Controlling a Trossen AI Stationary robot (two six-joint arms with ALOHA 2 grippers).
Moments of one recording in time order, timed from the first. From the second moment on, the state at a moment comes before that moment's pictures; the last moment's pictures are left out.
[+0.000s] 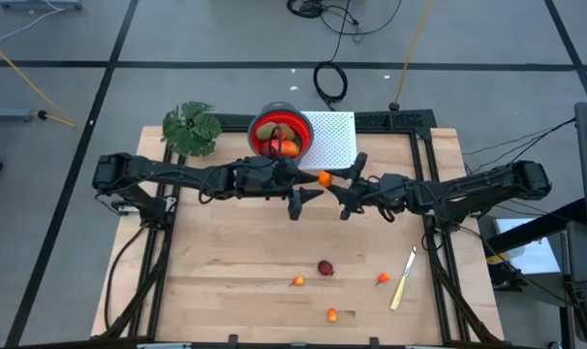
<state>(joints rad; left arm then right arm) 0.03 1.57 1.16 0.21 -0.09 -0.30 0.07 1.17 0.67 0.42 0.45 -0.75</state>
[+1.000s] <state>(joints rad) 0.06 1.54 1.16 0.20 -0.09 -0.35 0.11 1.17 0.67 0.48 0.49 -0.74</state>
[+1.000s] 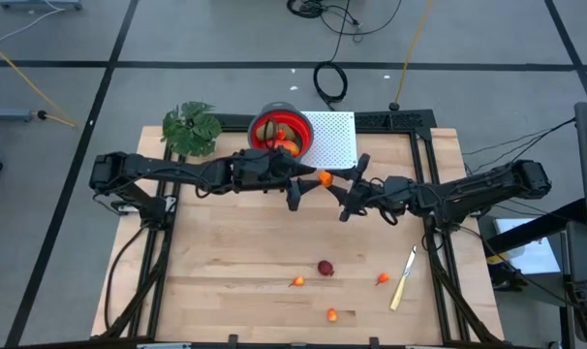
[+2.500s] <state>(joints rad) 0.06 1.54 1.16 0.17 -0.03 -0.38 0.11 1.34 0.71 0.68 0.47 -0.66</state>
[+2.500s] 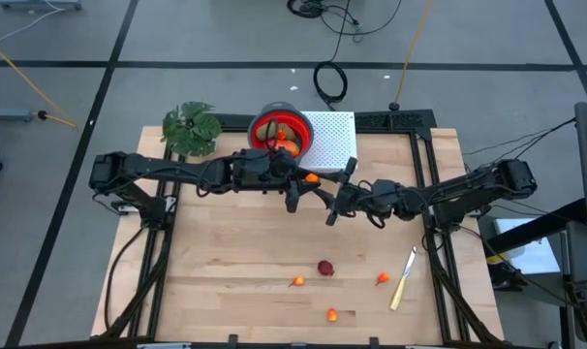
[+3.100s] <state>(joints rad) 0.10 1.53 1.16 0.13 -0.08 -0.30 0.11 1.34 0.71 0.61 0.61 -0.59</state>
